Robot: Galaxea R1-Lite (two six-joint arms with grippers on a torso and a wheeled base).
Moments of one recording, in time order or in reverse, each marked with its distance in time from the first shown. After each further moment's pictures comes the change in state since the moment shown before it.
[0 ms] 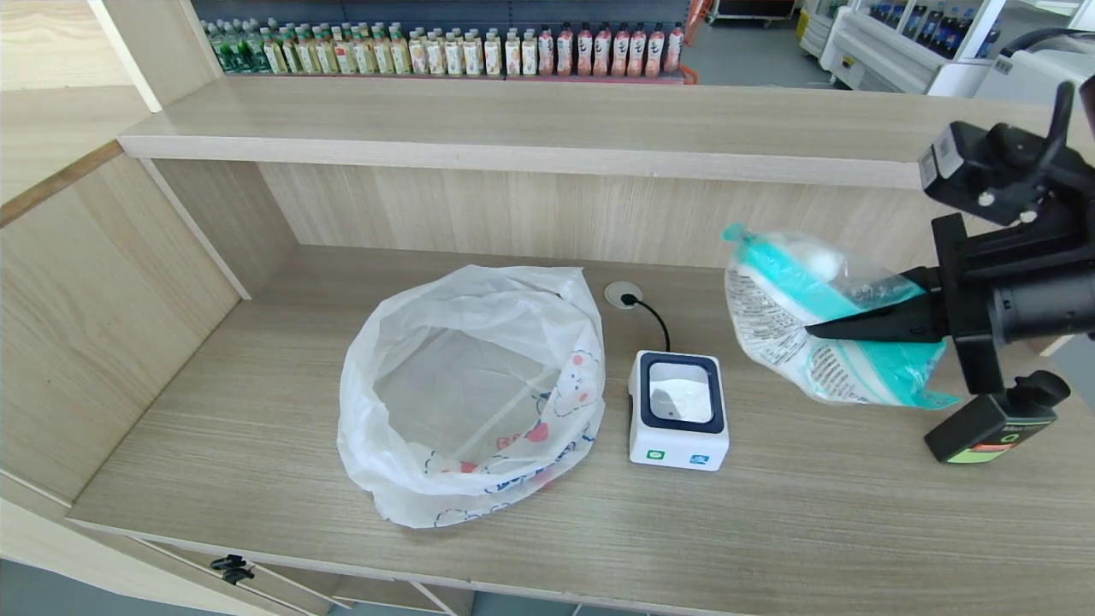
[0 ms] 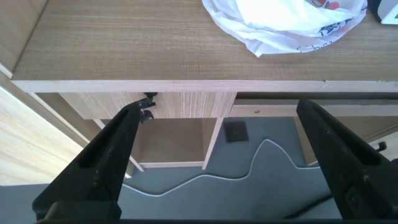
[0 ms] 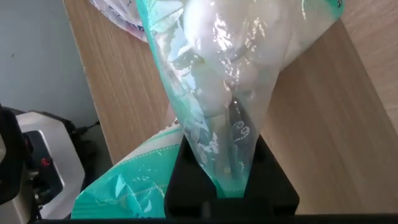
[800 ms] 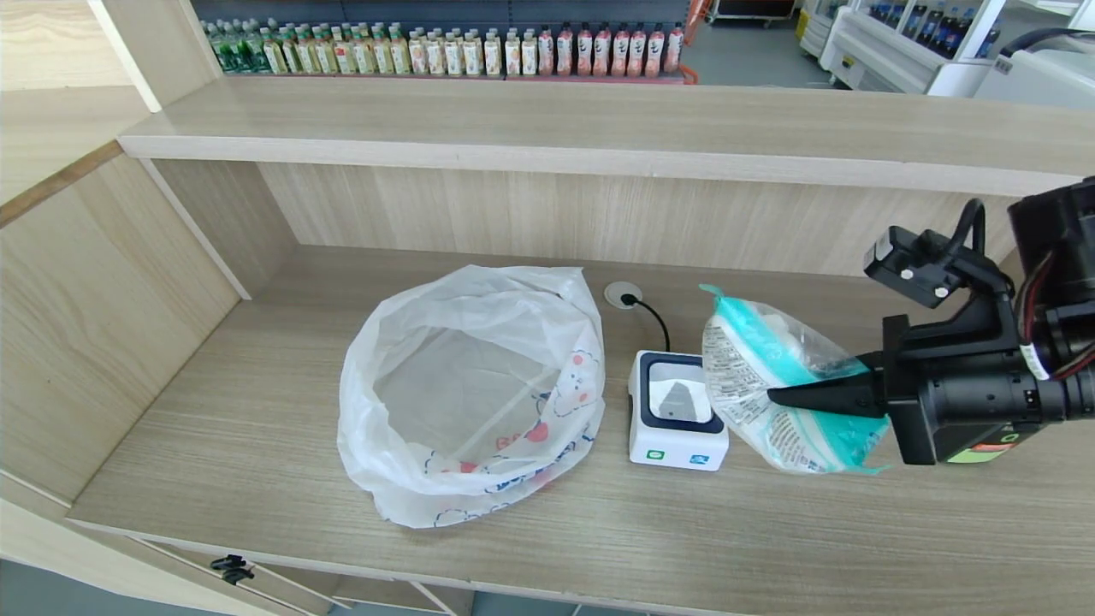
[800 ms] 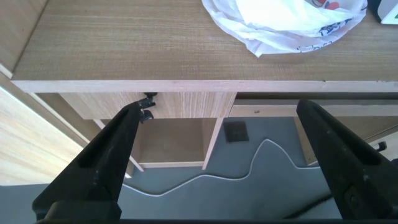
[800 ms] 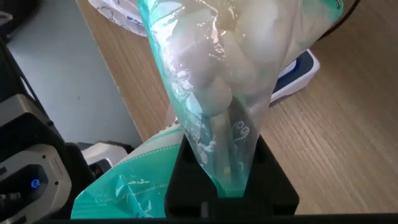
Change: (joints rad) left arm 0.000 0.000 0.000 0.000 0.000 0.000; right arm 0.007 -0.006 0.344 -0.354 0.059 0.346
